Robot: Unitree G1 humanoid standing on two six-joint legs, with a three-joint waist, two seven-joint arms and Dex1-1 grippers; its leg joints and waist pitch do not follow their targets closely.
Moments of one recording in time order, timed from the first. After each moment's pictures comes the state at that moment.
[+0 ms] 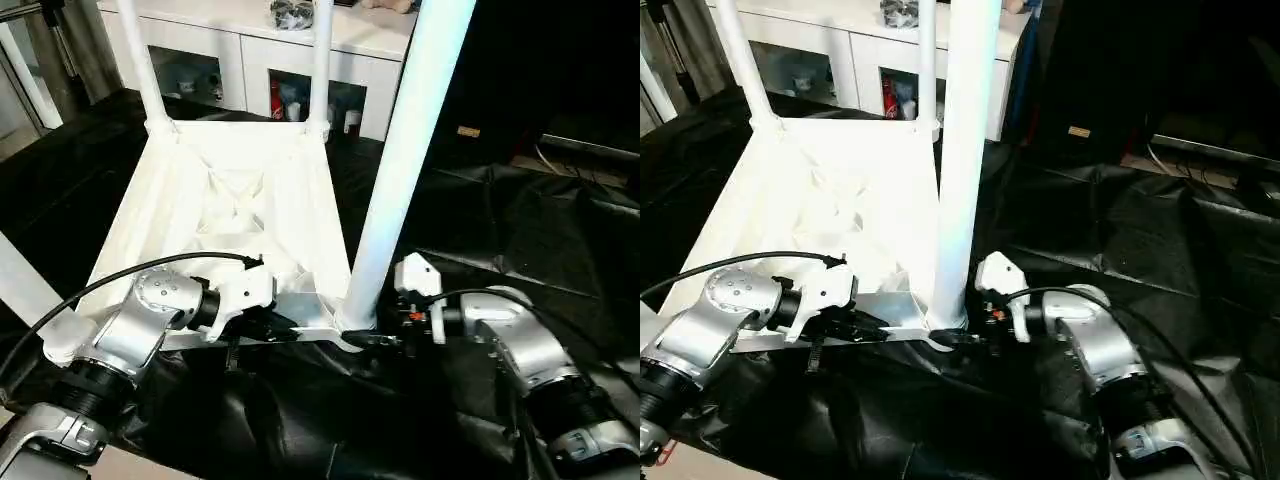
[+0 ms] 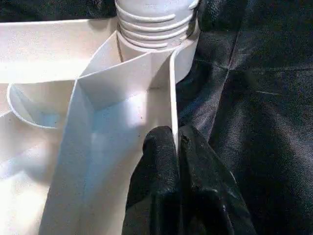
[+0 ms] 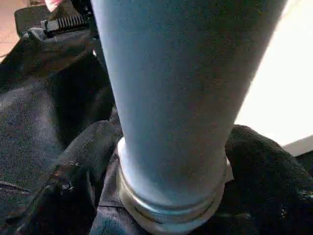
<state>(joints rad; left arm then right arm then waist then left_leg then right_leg) -0.46 0.54 -0.35 0.37 -0.02 0.07 -1.28 -0.43 -0.35 0.24 0.45 0.15 0.06 1.18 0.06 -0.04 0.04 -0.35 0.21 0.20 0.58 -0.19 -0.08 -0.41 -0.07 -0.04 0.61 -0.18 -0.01</state>
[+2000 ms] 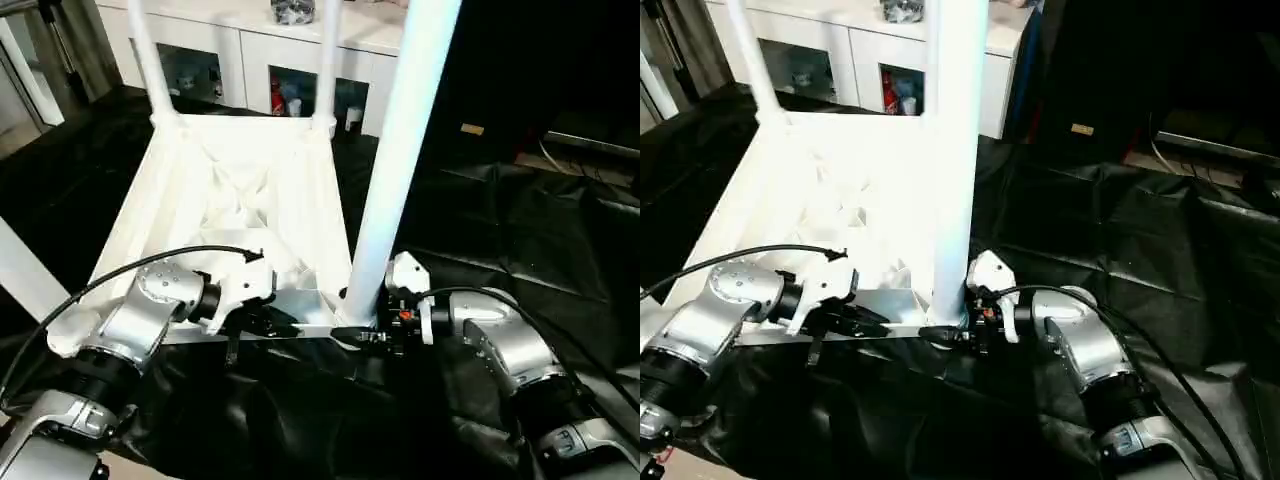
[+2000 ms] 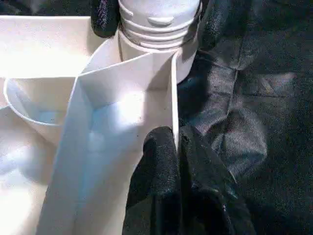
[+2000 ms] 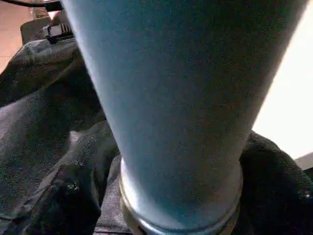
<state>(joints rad) -0.51 0.51 -0.33 0.46 -0.02 0.04 -1.35 -0.44 -0.31 0.25 0.48 0.16 0.10 1.19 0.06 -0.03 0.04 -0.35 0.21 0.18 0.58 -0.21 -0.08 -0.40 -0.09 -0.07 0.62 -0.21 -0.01</state>
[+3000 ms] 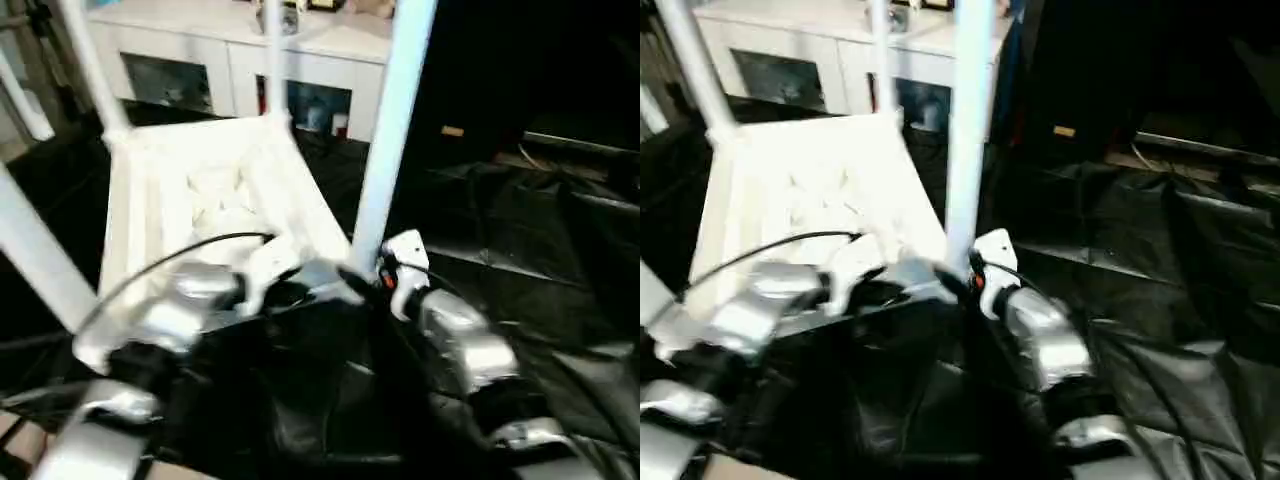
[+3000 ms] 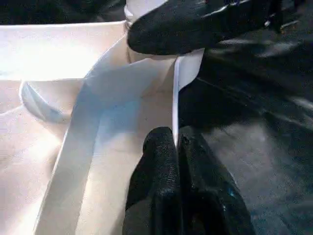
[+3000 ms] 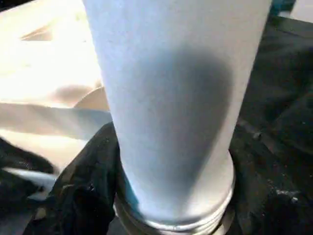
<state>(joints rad) -0.58 0.27 -0.27 0.58 0.08 0.19 -0.93 -0.47 -0.04 0.05 0.67 0.09 0.04 0.46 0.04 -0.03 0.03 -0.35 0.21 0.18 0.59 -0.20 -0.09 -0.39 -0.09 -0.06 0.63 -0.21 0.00</state>
